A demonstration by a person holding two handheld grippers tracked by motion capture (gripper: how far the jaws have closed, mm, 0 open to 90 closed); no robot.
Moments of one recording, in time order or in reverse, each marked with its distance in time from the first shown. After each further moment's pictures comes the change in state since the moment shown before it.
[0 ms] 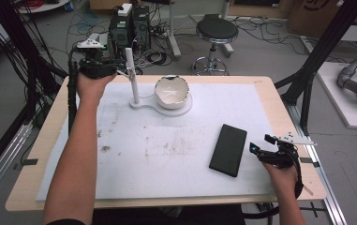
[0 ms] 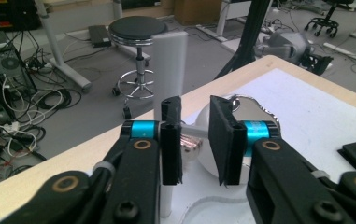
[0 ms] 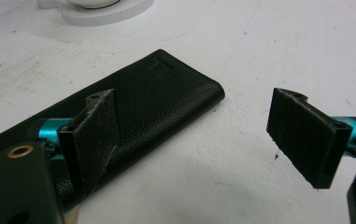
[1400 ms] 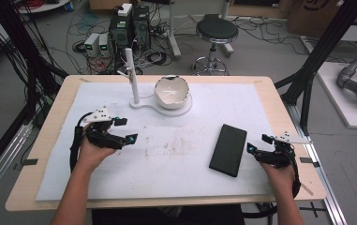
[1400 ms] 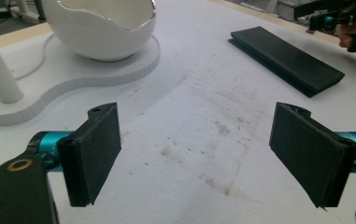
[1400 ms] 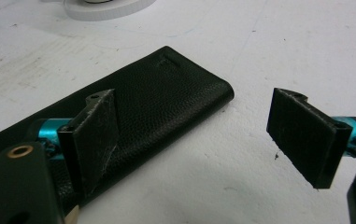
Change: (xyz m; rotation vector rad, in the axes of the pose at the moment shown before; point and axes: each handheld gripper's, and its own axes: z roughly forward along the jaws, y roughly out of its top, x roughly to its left) left arm -0.081 -0.156 -0.030 0.086 -0.305 0.078; right arm 0.004 0.001 0.007 0.012 0.003 -0.028
